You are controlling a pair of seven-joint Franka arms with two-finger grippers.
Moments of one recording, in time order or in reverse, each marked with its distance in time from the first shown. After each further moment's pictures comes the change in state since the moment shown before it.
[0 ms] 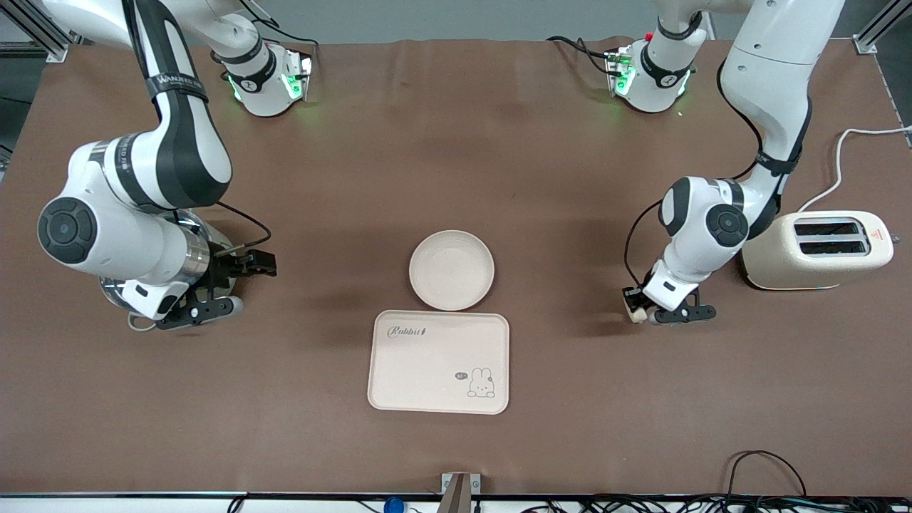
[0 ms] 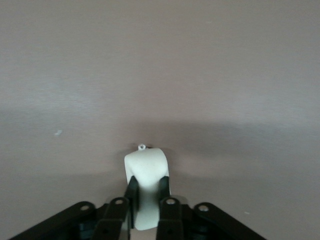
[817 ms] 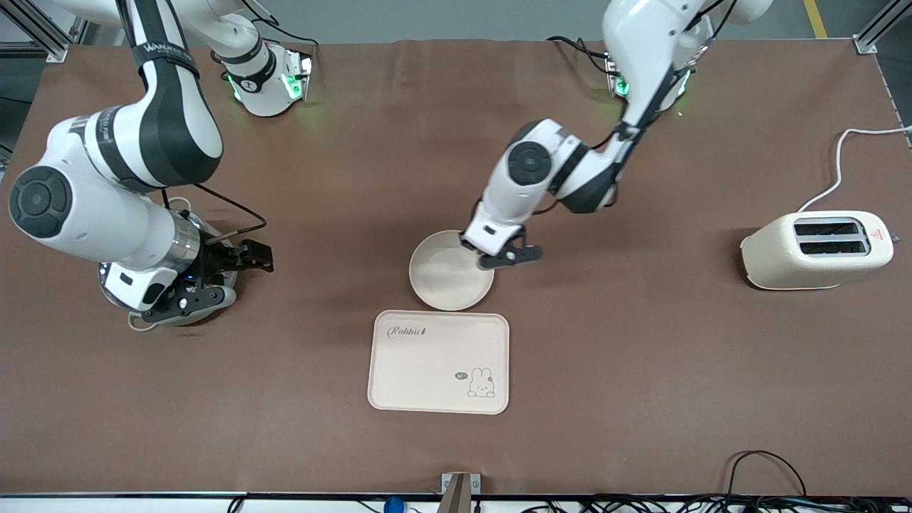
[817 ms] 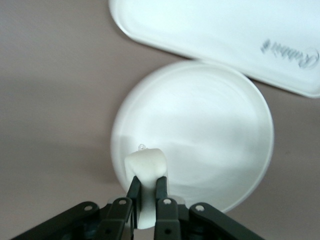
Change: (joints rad) left arm -0.481 0.106 -0.092 0.353 0.002 -0.304 -0.732; right arm 0.018 -0.045 -0.011 0.037 0.002 -0.005 0.000
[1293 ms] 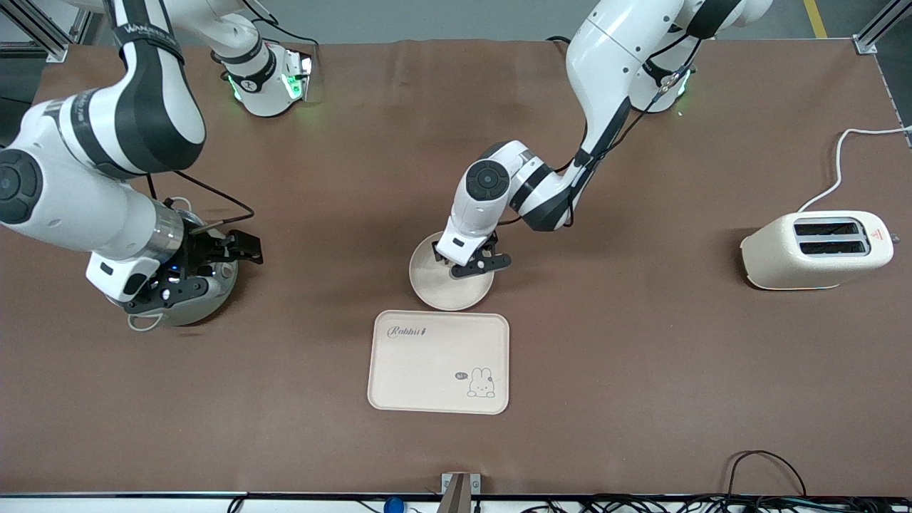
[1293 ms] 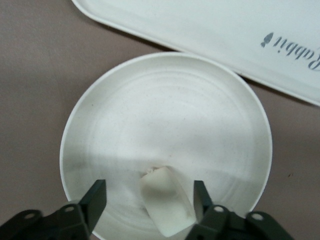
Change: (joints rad) left arm -0.029 0.124 0.008 0.122 0.099 0.005 -0.105; right arm -0.012 -0.042 -0.009 0.005 0.000 -0.073 0.000
